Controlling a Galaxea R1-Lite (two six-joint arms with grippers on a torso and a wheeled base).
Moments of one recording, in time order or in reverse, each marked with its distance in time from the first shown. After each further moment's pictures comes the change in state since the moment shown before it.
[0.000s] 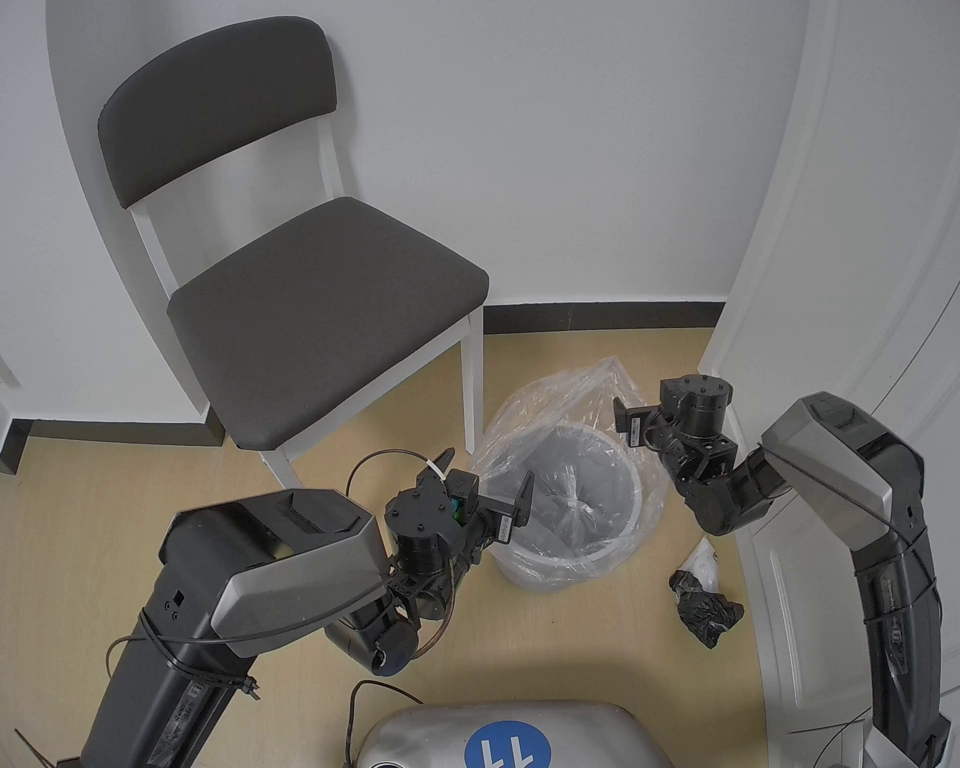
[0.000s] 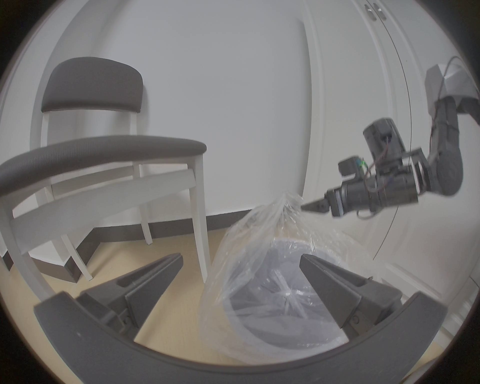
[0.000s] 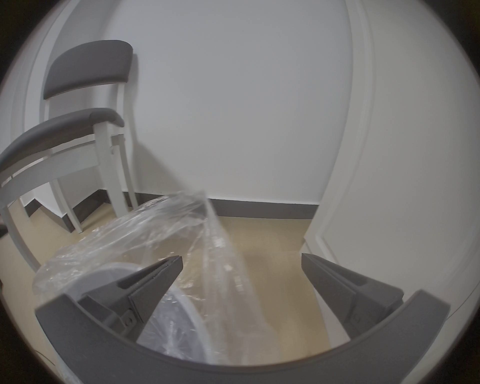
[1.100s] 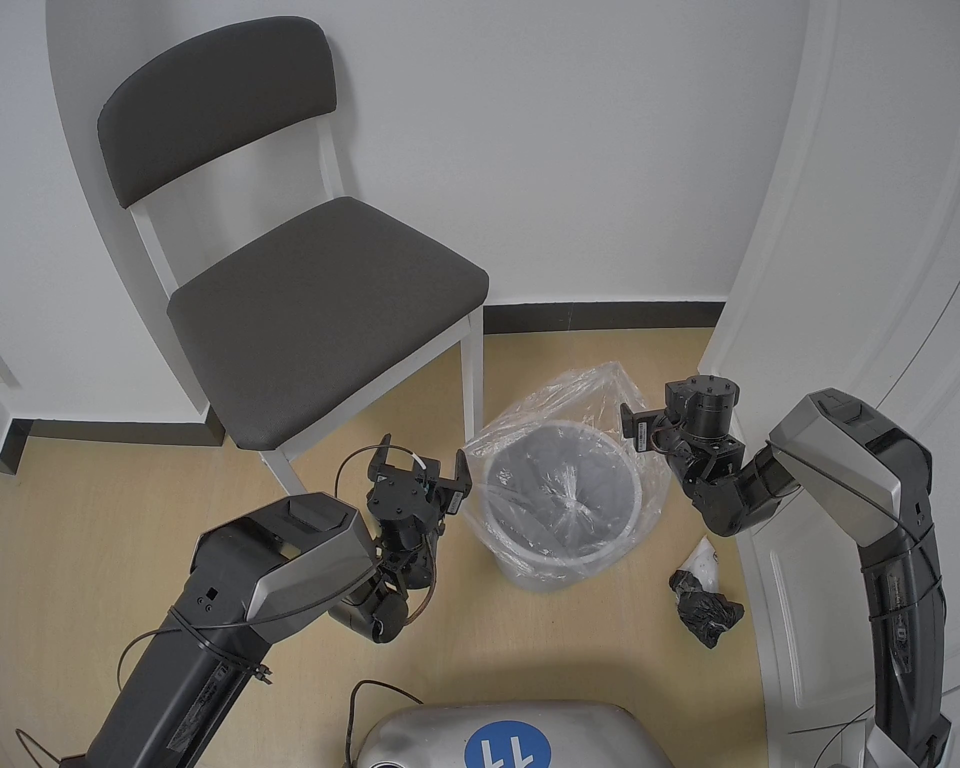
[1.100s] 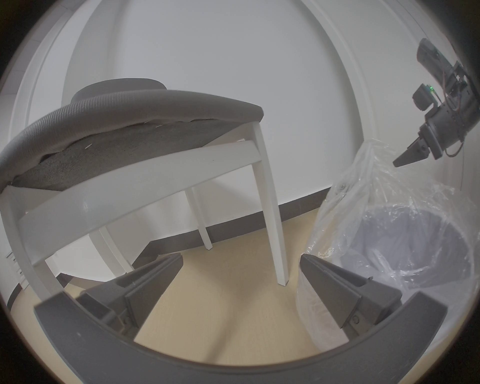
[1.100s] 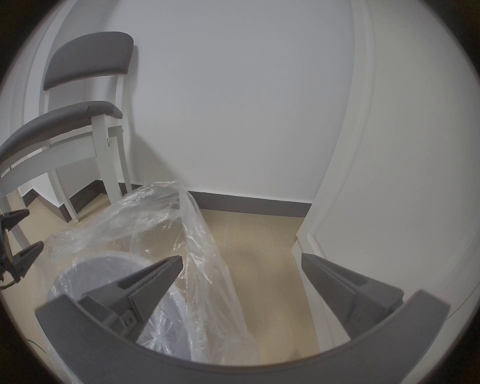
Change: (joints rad) left arm 0.129 0.199 -0.294 0.029 0.206 0.221; right arm -0.011 -0.031 0.050 0.012 -0.001 -0.038
